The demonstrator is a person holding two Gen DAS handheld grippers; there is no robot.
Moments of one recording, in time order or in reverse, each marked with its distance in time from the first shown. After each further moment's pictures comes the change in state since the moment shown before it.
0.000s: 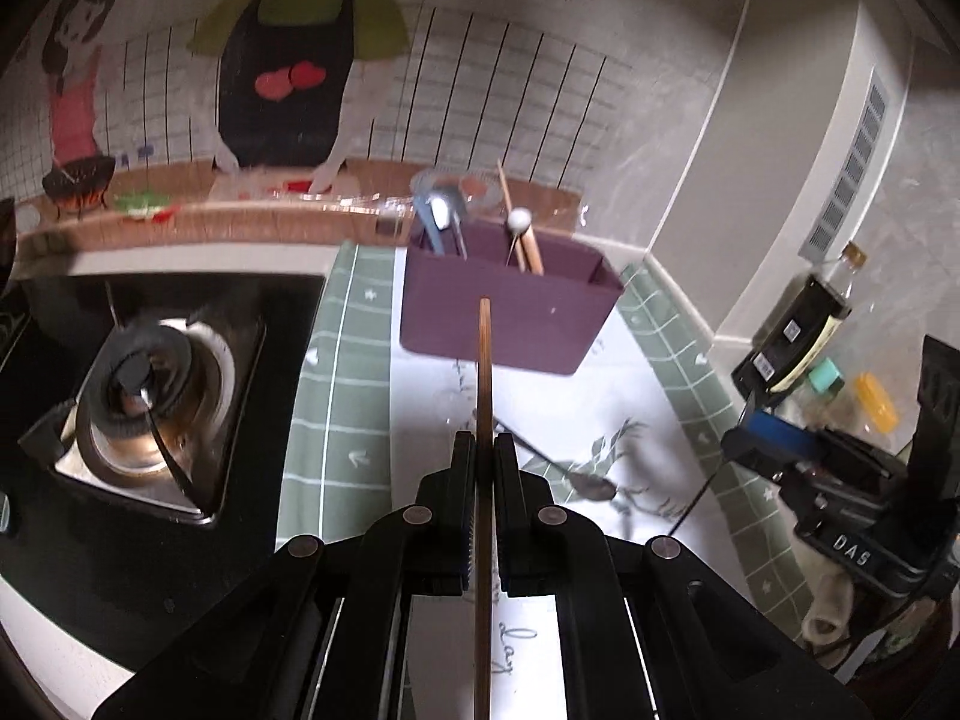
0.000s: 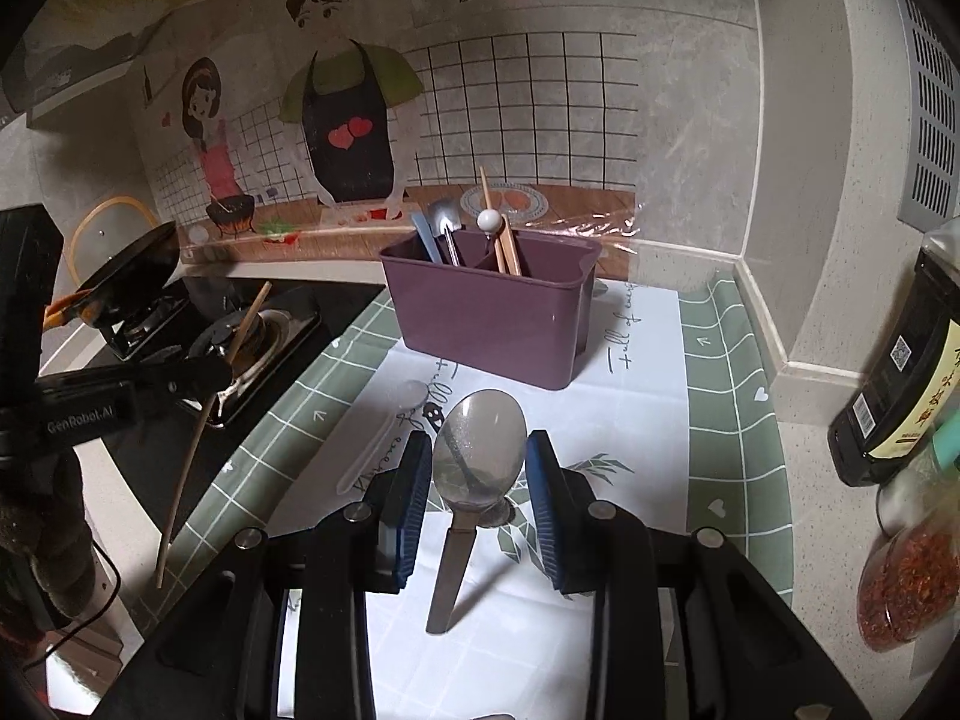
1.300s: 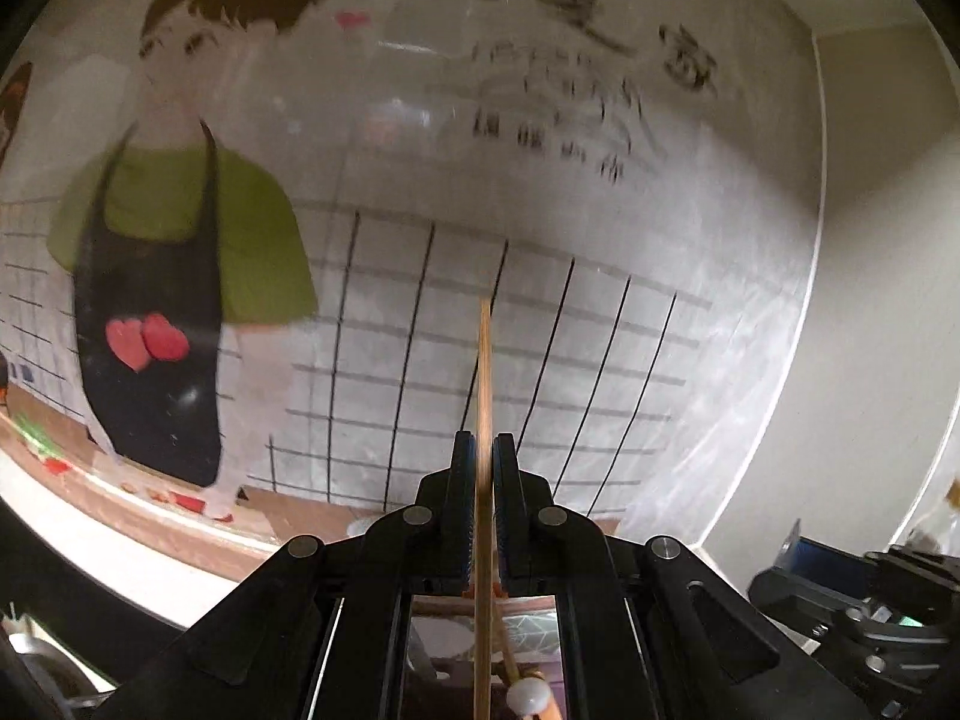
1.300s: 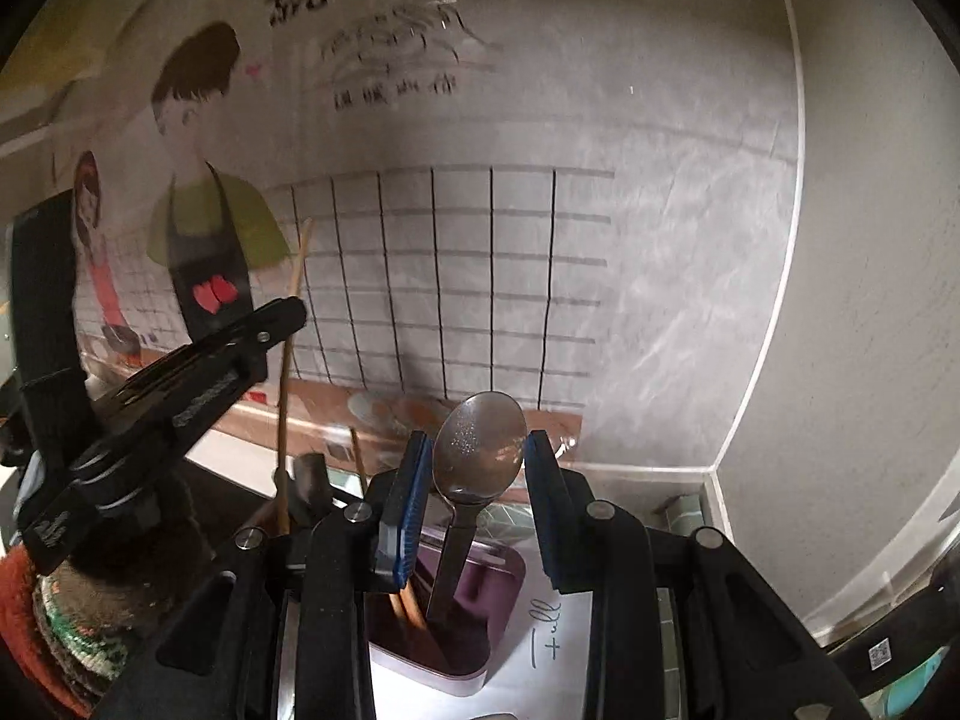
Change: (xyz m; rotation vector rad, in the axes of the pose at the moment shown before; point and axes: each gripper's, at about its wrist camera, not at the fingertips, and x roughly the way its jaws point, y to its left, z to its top) left arm 0.158 -0.008 0.195 0.018 -0.471 -0.010; right arm 0.100 -0.043 0.180 0.018 -0.170 -0.179
